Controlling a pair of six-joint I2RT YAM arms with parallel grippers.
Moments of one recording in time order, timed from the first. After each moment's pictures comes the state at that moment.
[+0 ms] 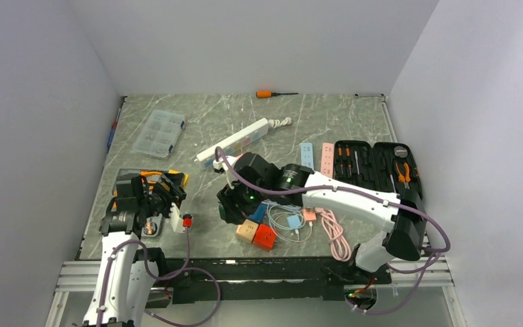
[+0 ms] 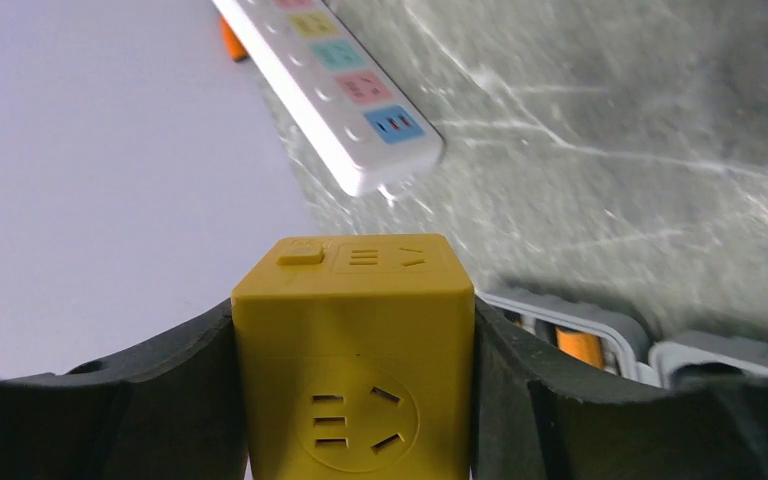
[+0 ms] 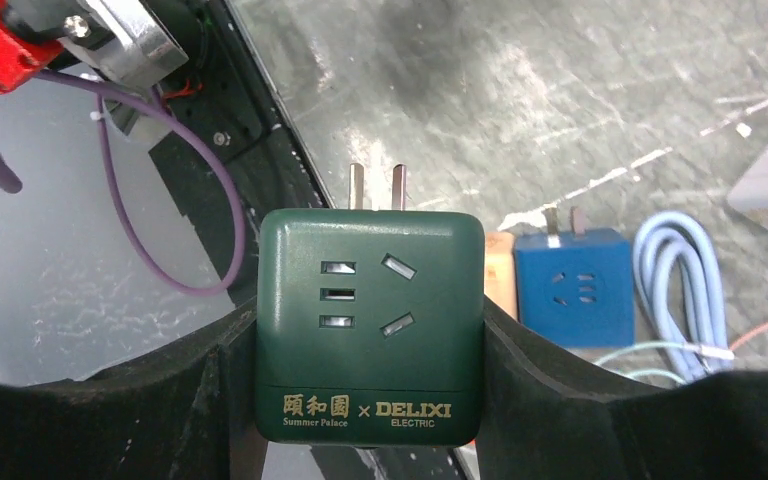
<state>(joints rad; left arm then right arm) 0.10 0.63 0.54 -0.68 0.74 2.09 1.14 1.53 1.33 -0.58 -0.18 0.25</state>
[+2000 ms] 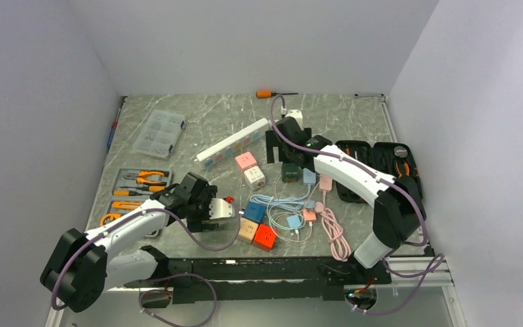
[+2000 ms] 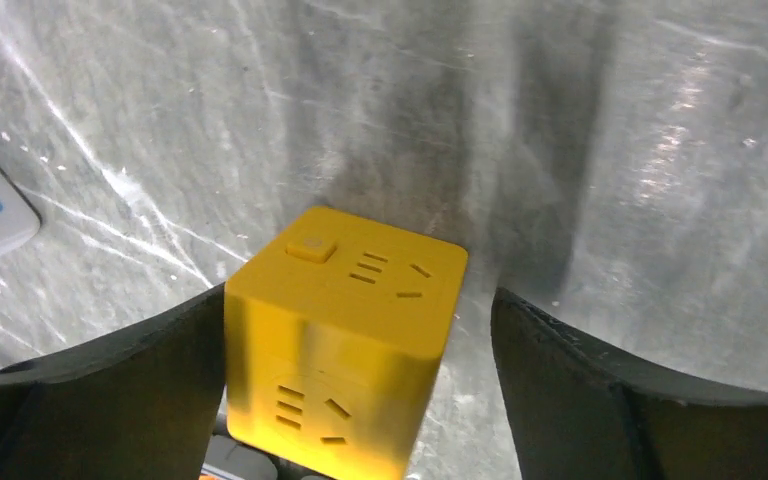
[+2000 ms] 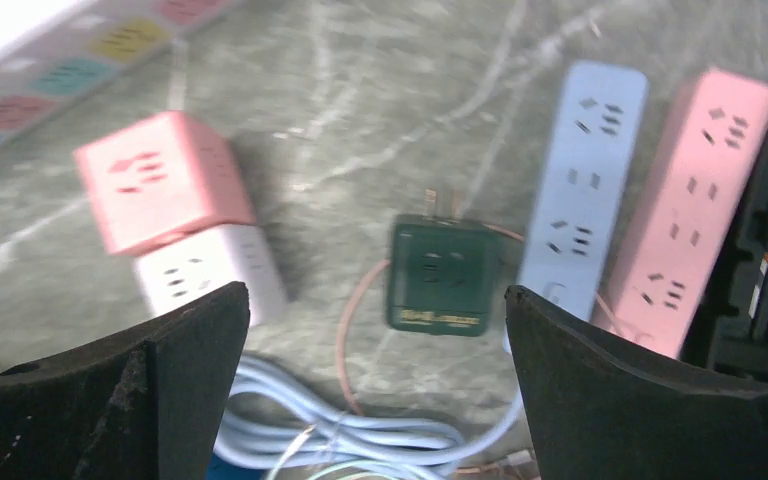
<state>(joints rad) -0.57 1.12 0.53 -0.48 0.12 0.95 0.65 1.62 1.24 -0.51 0.37 0.45</state>
